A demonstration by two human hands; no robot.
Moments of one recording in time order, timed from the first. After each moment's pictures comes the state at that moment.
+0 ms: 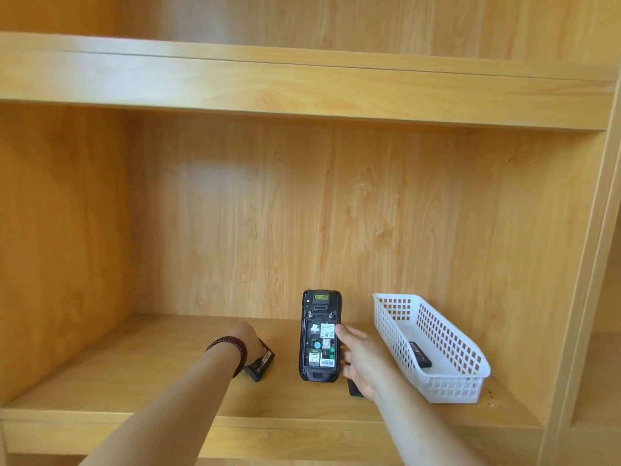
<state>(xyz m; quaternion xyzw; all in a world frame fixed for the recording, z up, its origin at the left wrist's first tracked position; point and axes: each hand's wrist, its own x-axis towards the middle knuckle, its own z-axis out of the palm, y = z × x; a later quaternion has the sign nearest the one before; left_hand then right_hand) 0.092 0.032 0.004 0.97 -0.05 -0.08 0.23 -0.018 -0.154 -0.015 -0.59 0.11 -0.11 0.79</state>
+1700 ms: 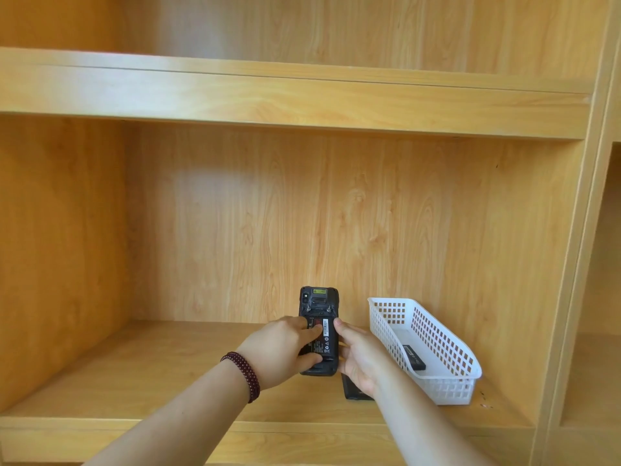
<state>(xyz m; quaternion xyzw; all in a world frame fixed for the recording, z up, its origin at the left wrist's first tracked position) 0.013 0.013 0.032 0.85 -0.47 0.21 0.07 -0.031 -0.155 0.004 -0.56 0.06 -0.09 0.82</state>
